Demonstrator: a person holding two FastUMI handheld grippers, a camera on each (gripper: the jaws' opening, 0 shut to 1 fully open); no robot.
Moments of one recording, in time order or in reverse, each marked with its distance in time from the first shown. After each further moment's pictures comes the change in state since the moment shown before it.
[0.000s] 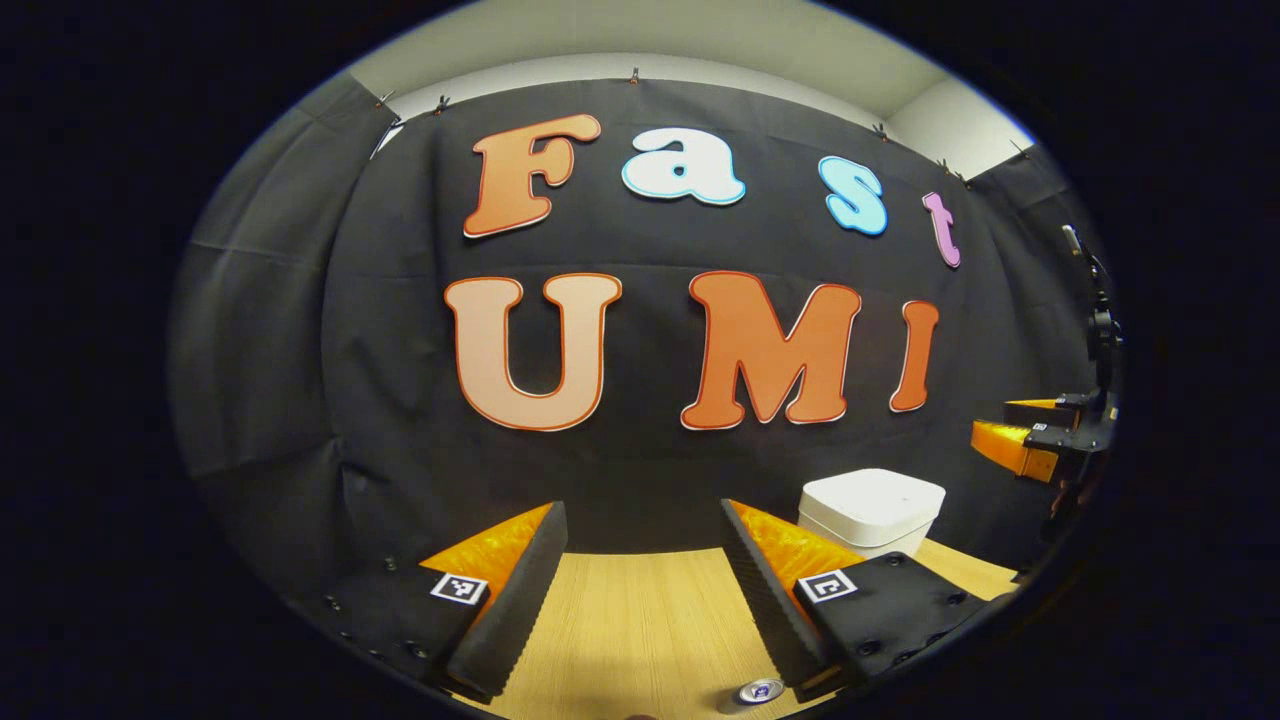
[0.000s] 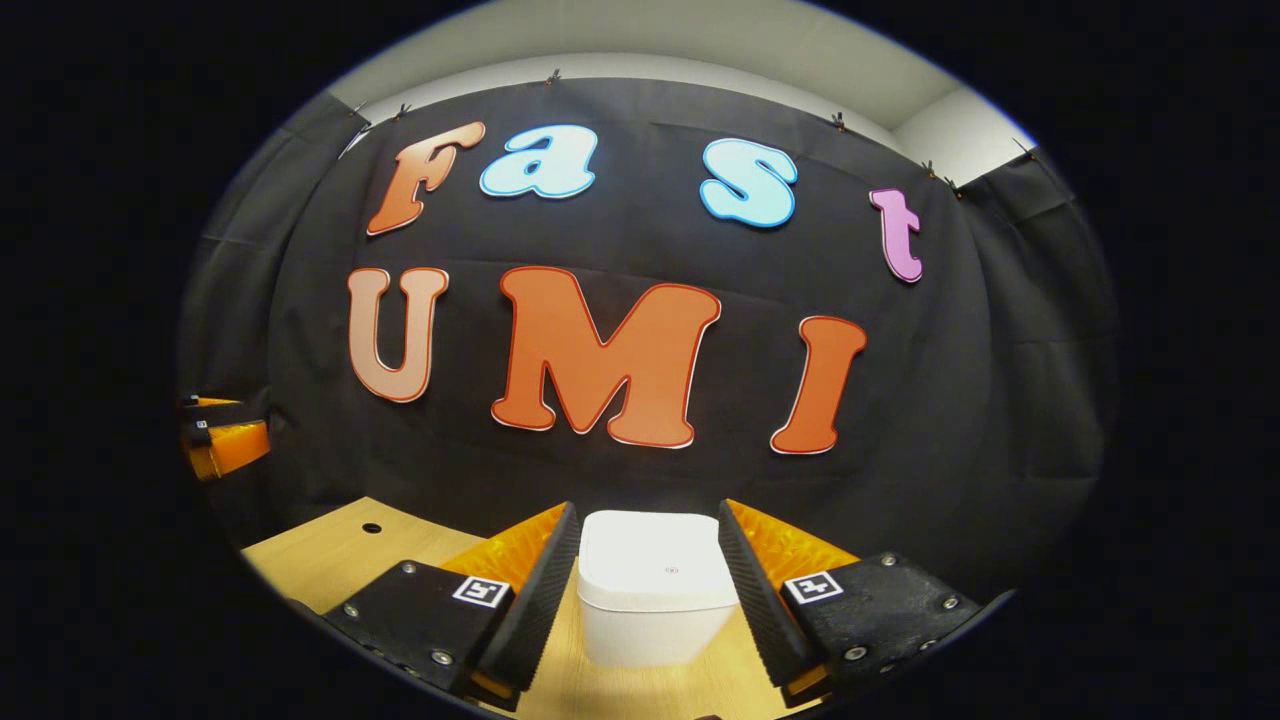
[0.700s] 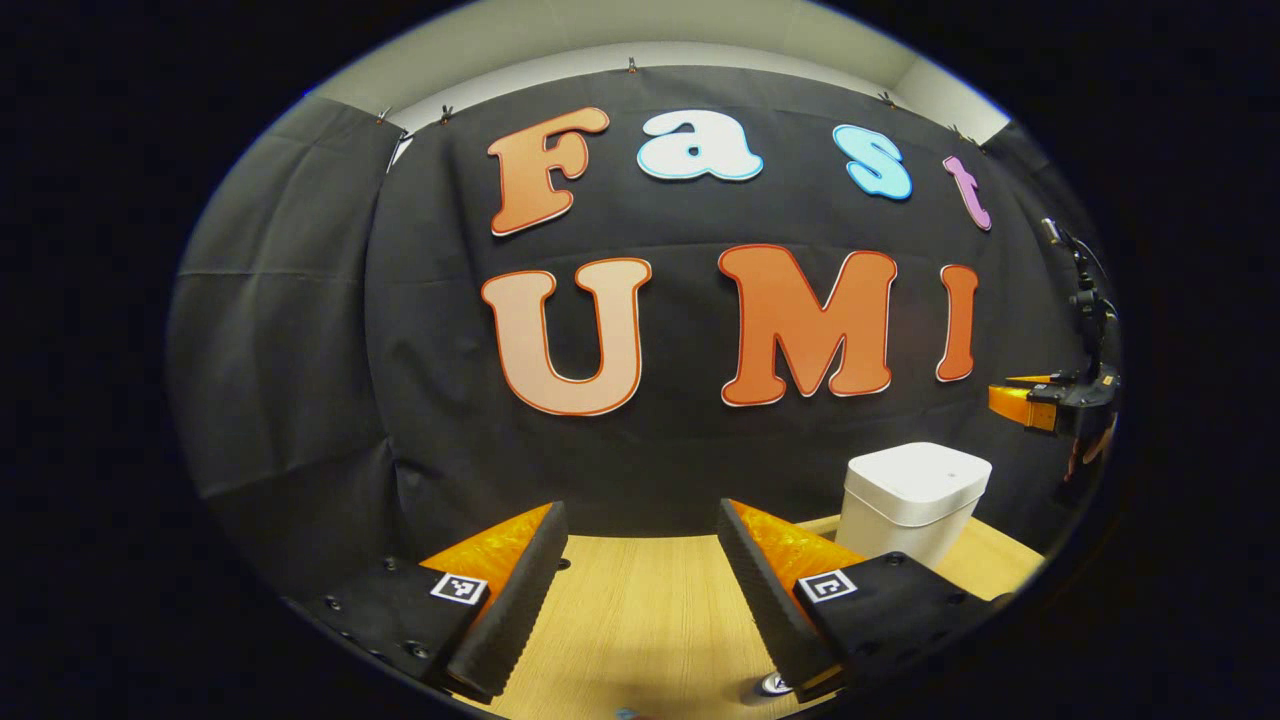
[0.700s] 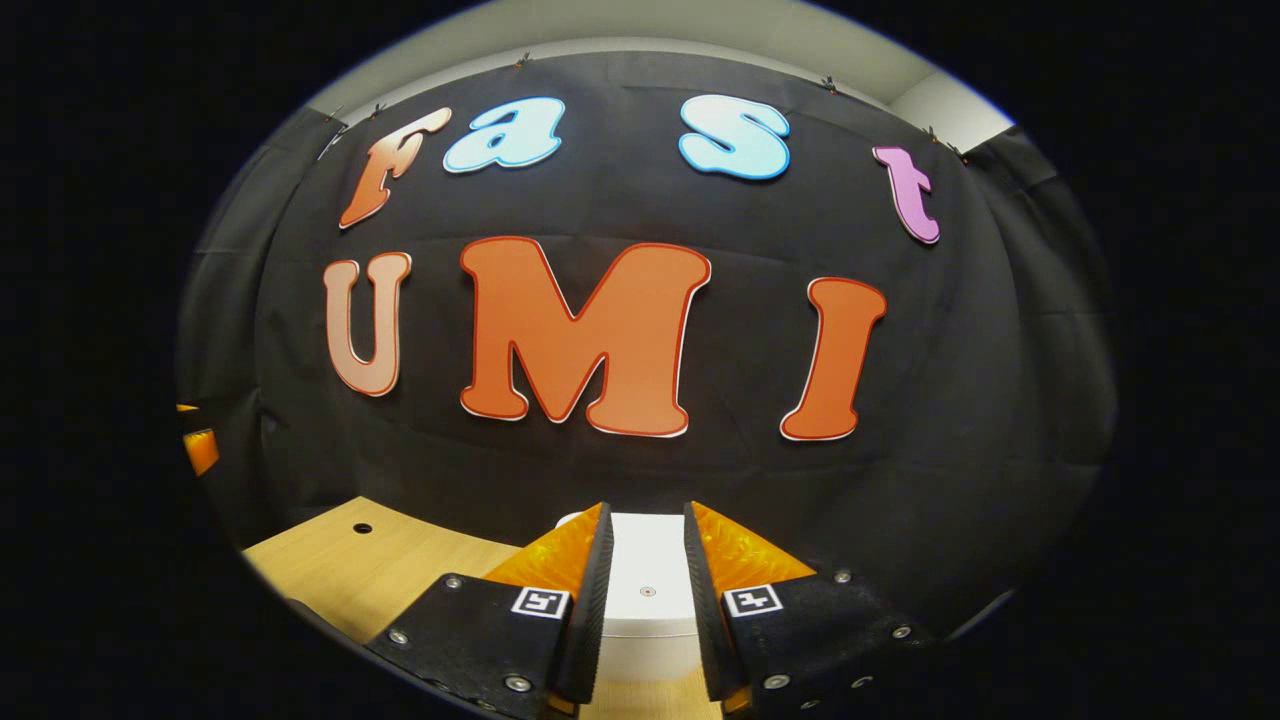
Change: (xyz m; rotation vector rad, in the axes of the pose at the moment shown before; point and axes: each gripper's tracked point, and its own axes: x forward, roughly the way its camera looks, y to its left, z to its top) left arm -0.012 0.008 -0.015 0.069 0.059 0.153; right arm 0.070 -0.028 -0.029 0.038 0.057 0.034
